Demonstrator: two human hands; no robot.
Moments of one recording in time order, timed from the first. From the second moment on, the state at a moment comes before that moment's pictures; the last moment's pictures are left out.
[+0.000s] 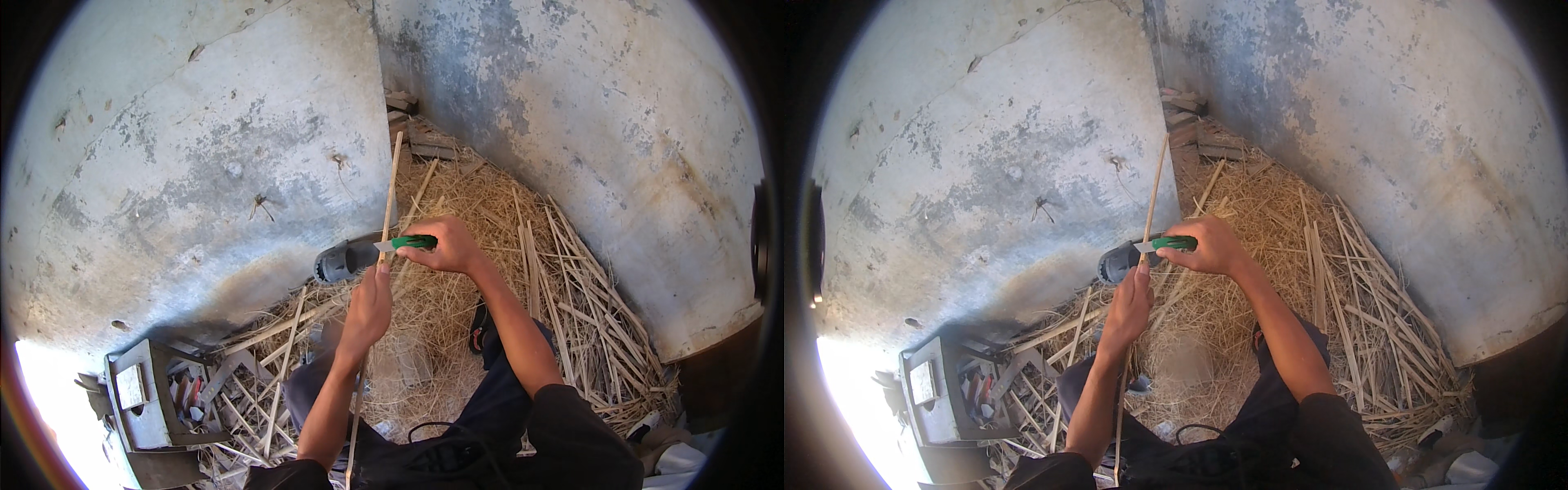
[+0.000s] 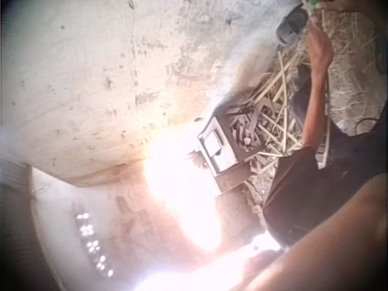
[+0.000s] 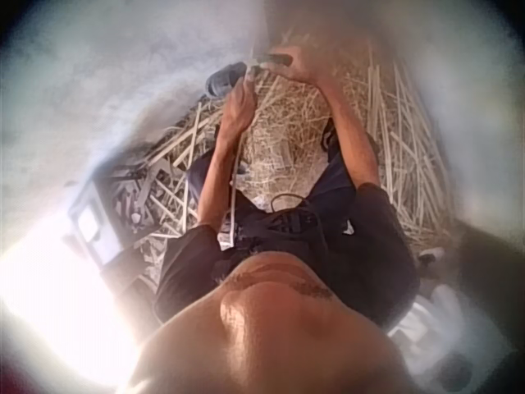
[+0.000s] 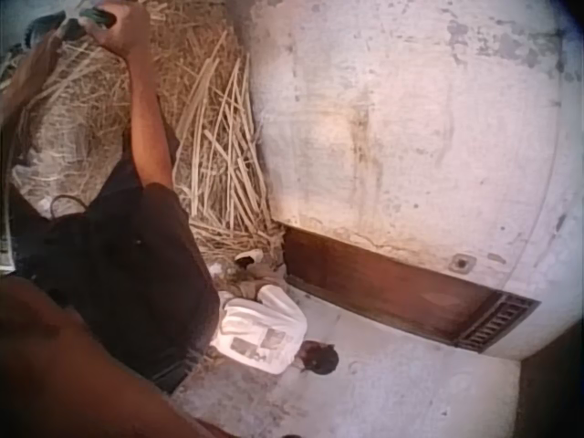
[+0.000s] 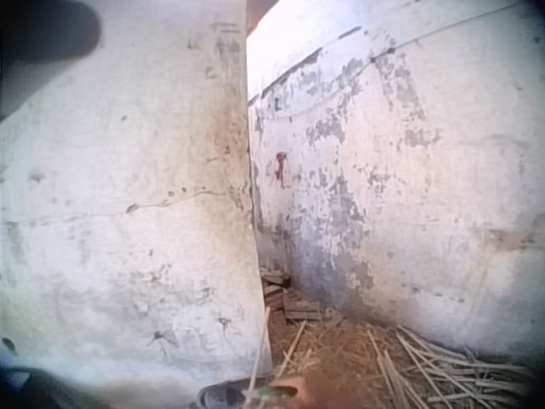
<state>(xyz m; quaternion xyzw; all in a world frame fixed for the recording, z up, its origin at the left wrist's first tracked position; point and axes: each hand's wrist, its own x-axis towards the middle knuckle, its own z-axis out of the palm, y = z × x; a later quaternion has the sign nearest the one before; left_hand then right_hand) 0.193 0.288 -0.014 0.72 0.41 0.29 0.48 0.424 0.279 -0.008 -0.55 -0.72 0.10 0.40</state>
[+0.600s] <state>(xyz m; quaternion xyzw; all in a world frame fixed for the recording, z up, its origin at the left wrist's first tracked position) 0.194 0.257 -0.012 0.78 0.32 0.24 0.49 0.500 0.291 -0.012 -0.65 -0.51 0.07 0.55</state>
